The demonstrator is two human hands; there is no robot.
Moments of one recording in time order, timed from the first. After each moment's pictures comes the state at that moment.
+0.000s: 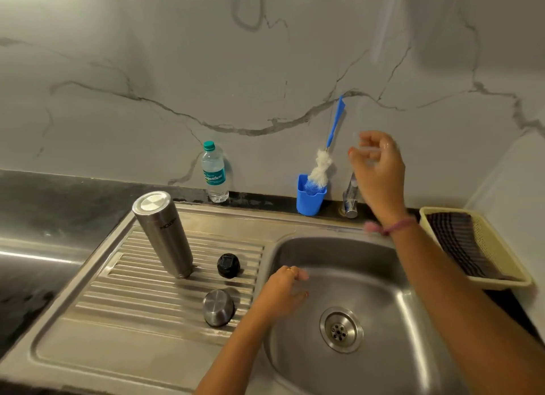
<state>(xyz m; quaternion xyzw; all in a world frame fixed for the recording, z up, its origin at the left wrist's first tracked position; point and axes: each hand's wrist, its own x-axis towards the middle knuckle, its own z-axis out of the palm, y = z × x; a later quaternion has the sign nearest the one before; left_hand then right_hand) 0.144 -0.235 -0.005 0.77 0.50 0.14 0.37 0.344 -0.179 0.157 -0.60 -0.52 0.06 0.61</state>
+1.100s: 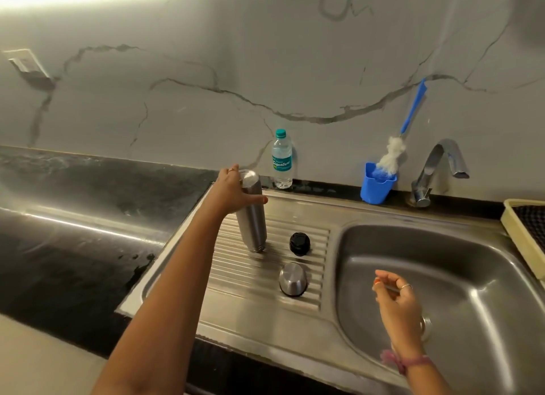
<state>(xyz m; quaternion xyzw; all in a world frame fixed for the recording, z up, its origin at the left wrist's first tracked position) -0.068 -0.157 0.132 0.70 0.66 0.18 0.19 0.222 -0.314 -0.060 -0.67 -0.37 0.28 0.58</state>
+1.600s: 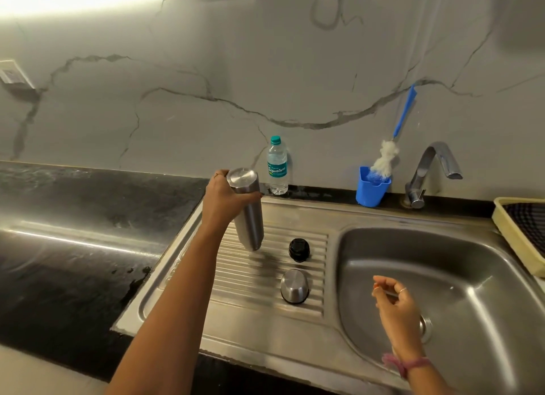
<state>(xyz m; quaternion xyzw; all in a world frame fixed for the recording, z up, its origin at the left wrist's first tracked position) -0.071 -0.157 0.119 0.62 0.65 0.39 0.22 0.217 -0.314 -0.068 -0.68 -0.35 0.29 0.57</state>
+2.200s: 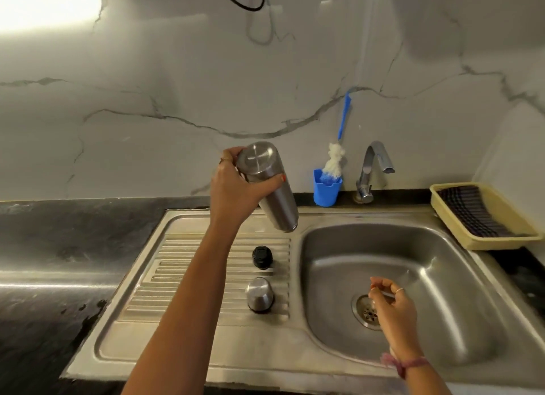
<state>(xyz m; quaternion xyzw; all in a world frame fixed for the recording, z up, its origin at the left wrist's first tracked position) 0.037 -0.205 0.175 0.68 0.50 0.49 0.24 0.266 -0.348 -0.063 -0.72 -0.28 0.25 0.59</state>
